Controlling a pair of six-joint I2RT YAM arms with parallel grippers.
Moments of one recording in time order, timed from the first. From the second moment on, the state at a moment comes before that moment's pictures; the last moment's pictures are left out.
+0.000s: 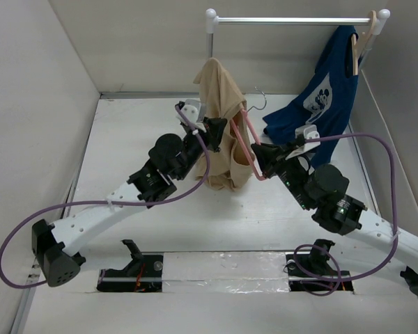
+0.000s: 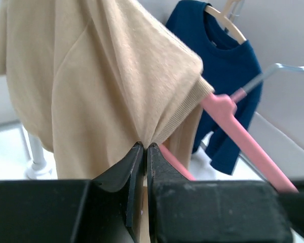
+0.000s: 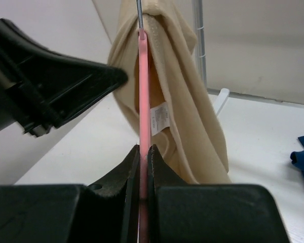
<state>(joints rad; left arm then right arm) -0.92 1.17 1.11 0.22 -0.33 -0.20 1.02 0.81 0.90 0.10 0.50 0.18</state>
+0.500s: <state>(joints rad) -0.92 1.02 0.94 0.24 -0.16 -0.35 1.02 0.98 0.94 0.21 0.50 0.11</state>
